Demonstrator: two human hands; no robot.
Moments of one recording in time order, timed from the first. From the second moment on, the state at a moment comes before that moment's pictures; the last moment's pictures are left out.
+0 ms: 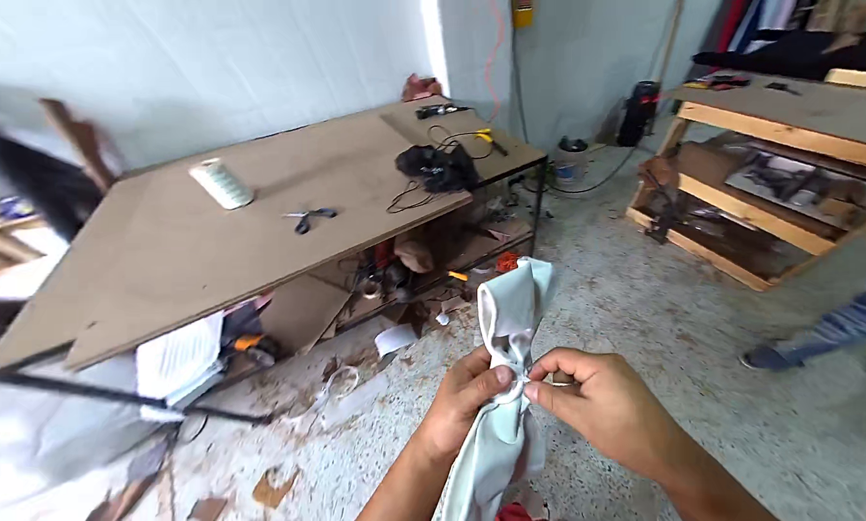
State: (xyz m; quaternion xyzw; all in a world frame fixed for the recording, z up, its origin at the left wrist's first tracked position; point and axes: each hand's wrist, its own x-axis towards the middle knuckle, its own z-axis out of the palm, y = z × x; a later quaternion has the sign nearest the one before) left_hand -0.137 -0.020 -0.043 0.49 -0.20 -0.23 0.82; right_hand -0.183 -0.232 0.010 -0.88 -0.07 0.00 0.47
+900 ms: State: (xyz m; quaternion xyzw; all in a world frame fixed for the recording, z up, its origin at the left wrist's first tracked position) left_hand -0.263 0.471 -0.083 0.64 0.18 0.24 0.71; right_hand -0.025 0.098 -0.059 -0.83 -0.32 0.28 0.36
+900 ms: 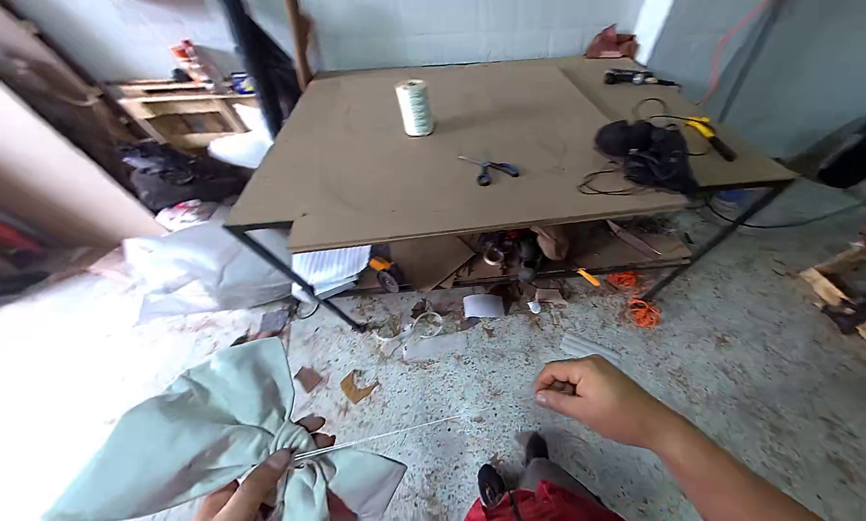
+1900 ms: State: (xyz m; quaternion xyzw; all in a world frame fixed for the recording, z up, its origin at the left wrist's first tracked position) left_hand -0.305 0.809 -0.087 0.50 0.49 0.58 0.42; right_hand -0.136 0.896 -0.048 -0.27 -0.52 0.71 0.39
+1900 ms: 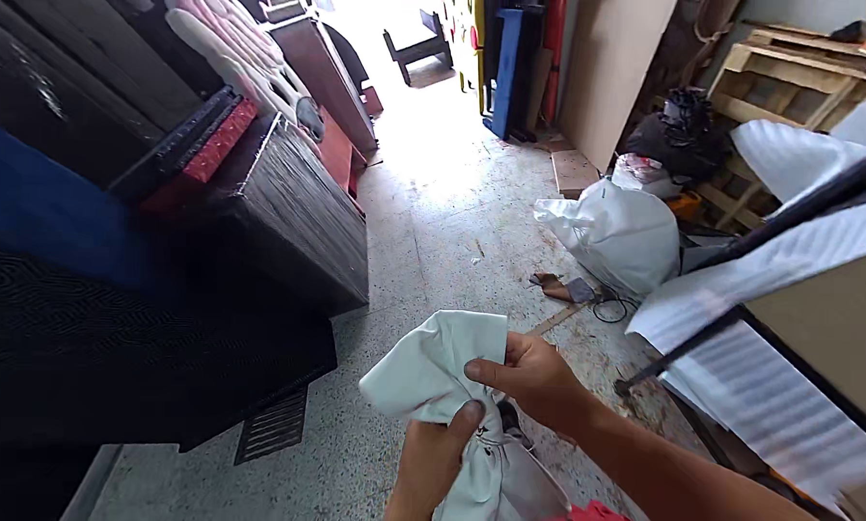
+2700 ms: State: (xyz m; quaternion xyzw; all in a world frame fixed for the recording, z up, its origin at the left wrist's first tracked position) left_hand -0.561 1.394 -0.054 0.63 0.60 0.43 -0.23; right_hand -0.338 1.454 -0.055 -0.23 -0.38 0.79 0.43
